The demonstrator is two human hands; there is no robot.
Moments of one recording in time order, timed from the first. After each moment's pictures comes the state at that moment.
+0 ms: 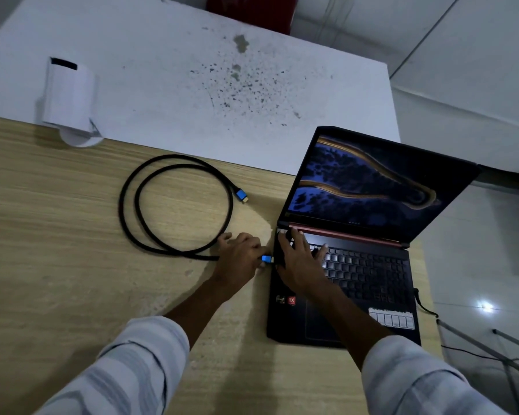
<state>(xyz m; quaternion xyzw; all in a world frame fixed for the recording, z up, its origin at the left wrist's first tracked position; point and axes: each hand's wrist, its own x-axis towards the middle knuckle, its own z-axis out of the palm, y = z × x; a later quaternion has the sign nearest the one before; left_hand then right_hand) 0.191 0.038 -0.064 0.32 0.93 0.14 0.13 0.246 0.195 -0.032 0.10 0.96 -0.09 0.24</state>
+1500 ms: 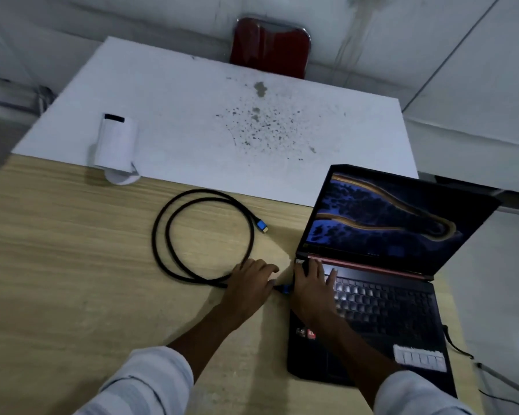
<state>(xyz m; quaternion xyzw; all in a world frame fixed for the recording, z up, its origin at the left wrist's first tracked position) 0.181 0.021 -0.043 0.30 0.93 0.19 0.13 0.239 0.174 -0.034 0.12 0.97 -0.03 0.20</state>
